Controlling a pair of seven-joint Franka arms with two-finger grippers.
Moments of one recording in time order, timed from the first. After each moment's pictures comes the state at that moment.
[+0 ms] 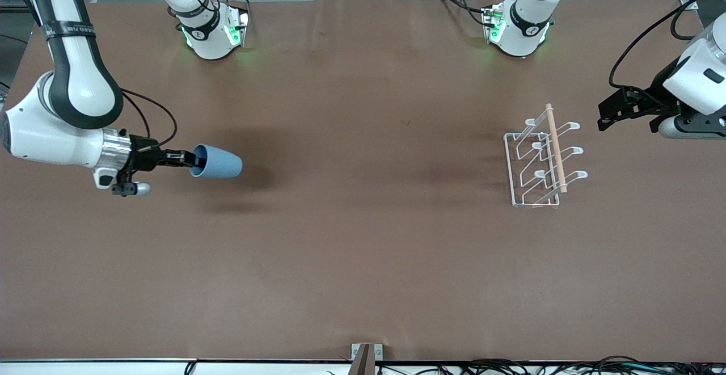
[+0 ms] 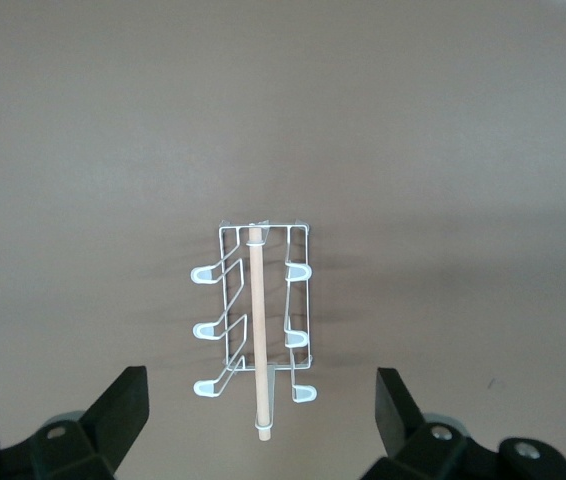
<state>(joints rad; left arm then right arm) -0.06 0.02 -0.05 -1.56 -0.01 1.61 -0.02 -0.11 0.19 0.11 -2.04 0.76 1.91 -0.23</state>
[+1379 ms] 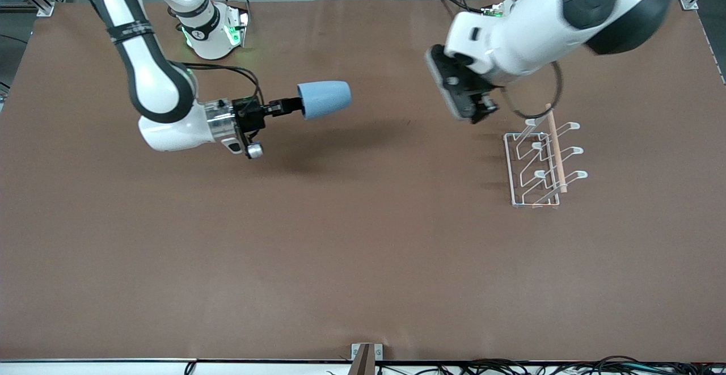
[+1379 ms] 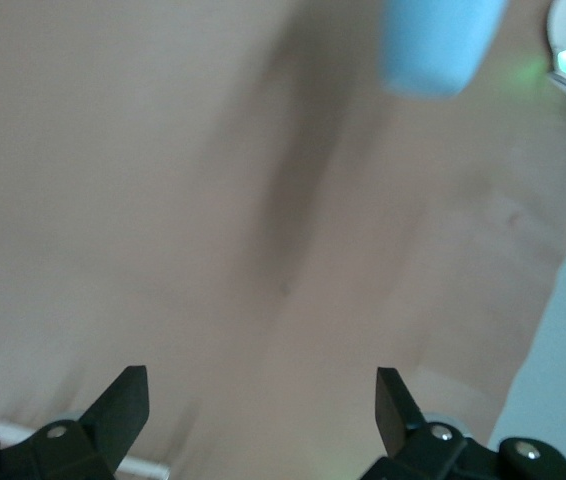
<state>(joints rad) -0.16 0.22 -0.47 -1.51 -0.26 1.60 0.56 0.26 0.19 0.11 -2.17 1.50 1.75 -0.24</state>
